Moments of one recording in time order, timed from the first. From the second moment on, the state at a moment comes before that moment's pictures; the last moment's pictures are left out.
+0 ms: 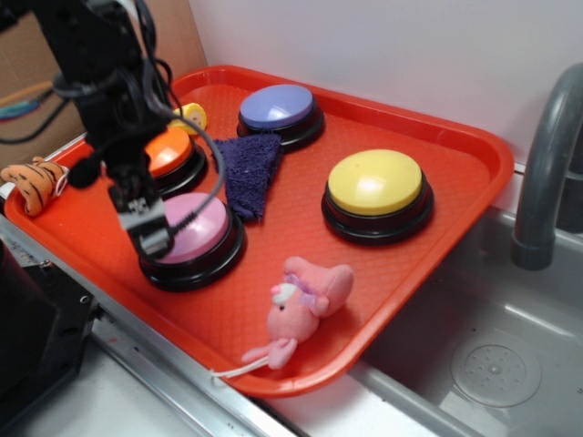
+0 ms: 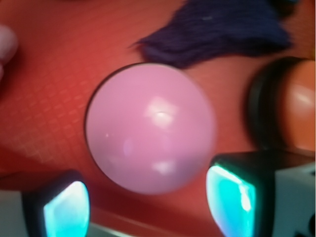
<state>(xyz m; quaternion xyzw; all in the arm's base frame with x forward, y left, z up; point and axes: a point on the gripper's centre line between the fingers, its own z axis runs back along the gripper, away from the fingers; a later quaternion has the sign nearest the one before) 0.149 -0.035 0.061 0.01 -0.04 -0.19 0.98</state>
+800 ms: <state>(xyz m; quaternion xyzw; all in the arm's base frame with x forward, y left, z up) 0.184 -0.031 0.055 0.03 -0.02 -0.21 0.98</state>
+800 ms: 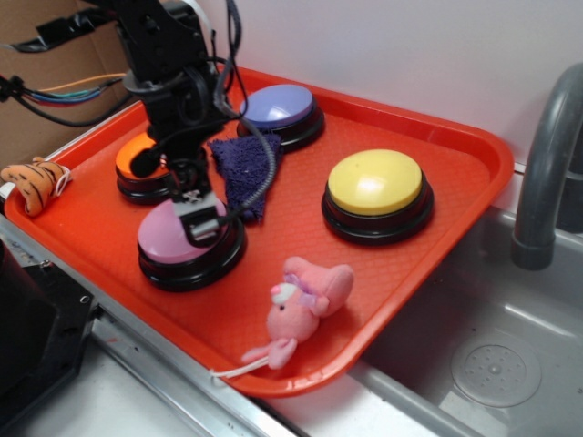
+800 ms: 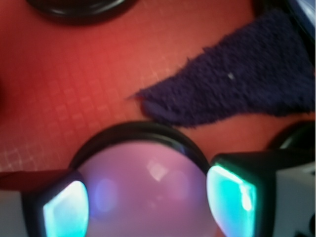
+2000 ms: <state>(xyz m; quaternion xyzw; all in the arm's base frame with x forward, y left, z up) 0.157 -0.015 0.157 0.02 0.01 -0.05 1.00</state>
